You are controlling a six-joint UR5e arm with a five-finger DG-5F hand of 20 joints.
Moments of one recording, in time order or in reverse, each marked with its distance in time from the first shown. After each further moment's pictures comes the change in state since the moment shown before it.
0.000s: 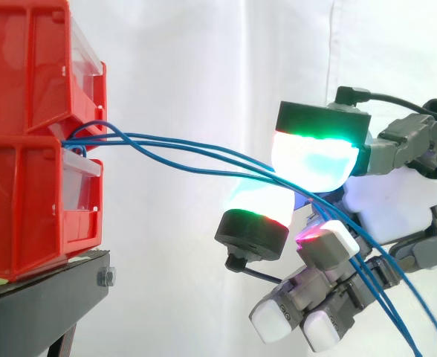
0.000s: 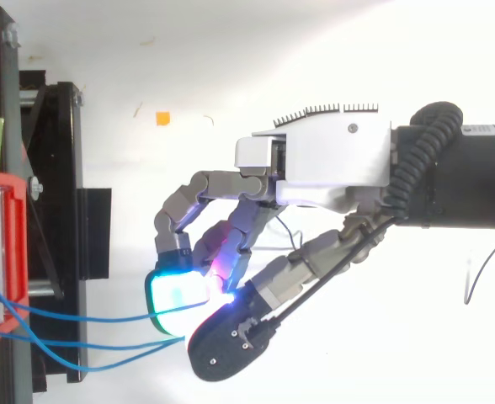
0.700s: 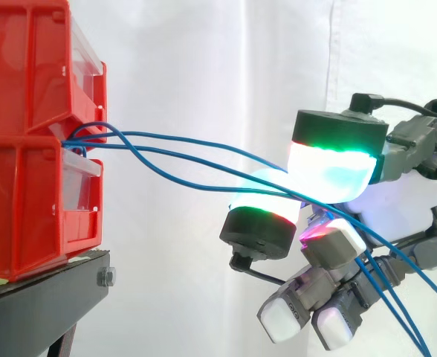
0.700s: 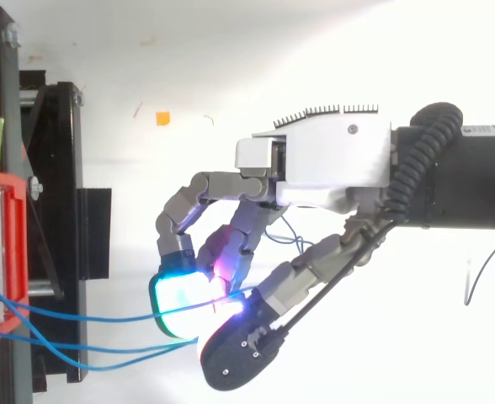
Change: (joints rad) arm 0.000 0.000 -0.001 -0.001 0.000 -0.003
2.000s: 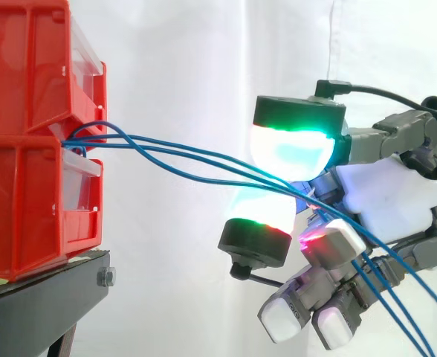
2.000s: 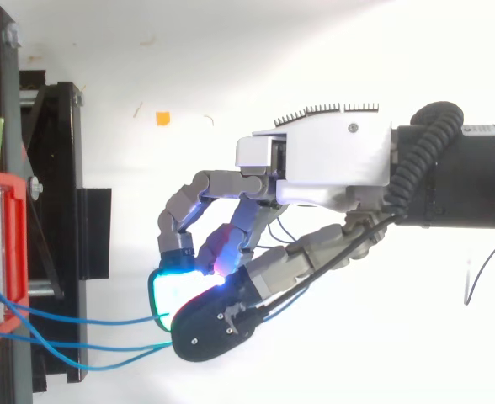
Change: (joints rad) arm 0.000 0.000 0.000 0.000 0.003 0.000
